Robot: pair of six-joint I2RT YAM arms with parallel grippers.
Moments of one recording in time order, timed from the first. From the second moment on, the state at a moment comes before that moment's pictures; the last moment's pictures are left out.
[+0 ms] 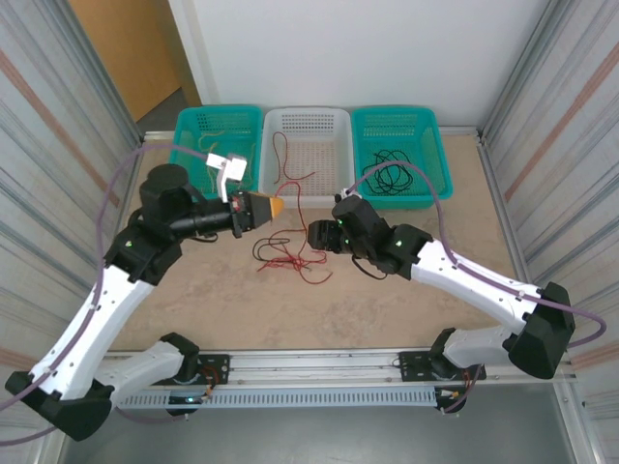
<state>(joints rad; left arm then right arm) -0.51 0.97 1.23 -0.44 0.69 -0.54 0.90 1.28 1.09 -0.52 0.16 0.77</state>
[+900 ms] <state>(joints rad) -0.40 1.23 1.83 -0.55 0.62 -0.53 0.85 1.36 0.89 -0.43 0.11 0.94</state>
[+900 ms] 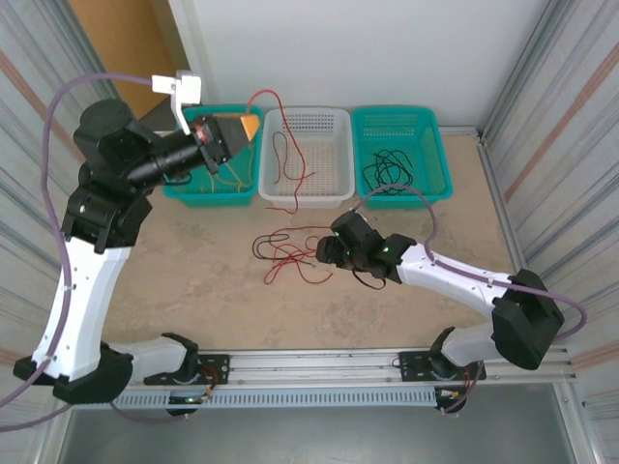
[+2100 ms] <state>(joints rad) -0.28 1.60 1.30 -0.19 0.49 -0.70 0.92 1.32 0.88 -0.53 0.28 0.99</state>
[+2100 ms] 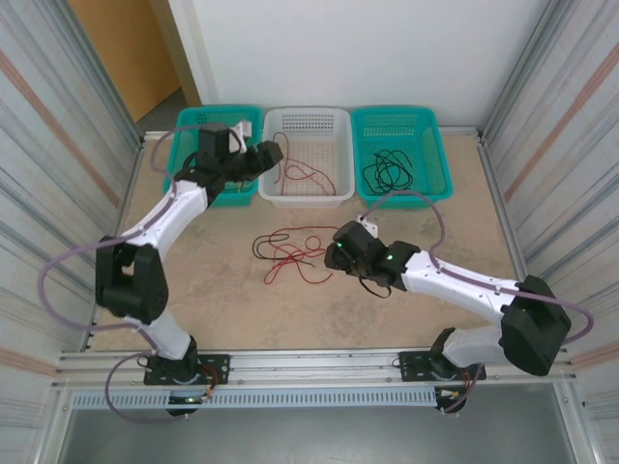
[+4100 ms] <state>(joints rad) -0.64 1.77 1.22 -0.69 0.04 -0.43 0.84 1.27 0.80 -0.42 0.22 0.96</state>
